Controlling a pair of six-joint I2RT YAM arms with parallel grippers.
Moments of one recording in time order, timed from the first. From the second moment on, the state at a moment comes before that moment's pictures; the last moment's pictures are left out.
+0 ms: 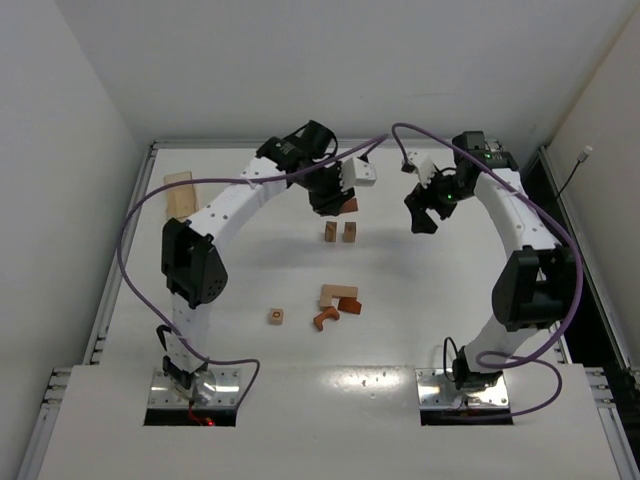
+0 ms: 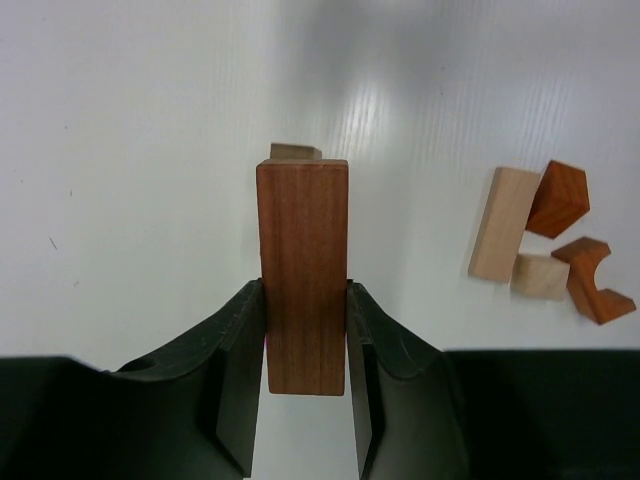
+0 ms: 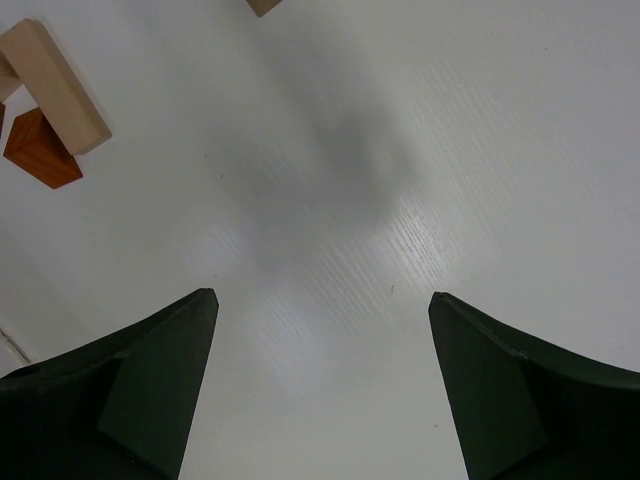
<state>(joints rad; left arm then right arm) -0.58 2.00 2.01 -1.00 0.46 0.76 0.03 1.69 1.49 -1.00 -0.49 -0.84</state>
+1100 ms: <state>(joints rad) -0.63 2.26 2.15 -1.01 0.31 0.74 -0.05 1.77 1.59 -1.03 -0.46 -0.80</state>
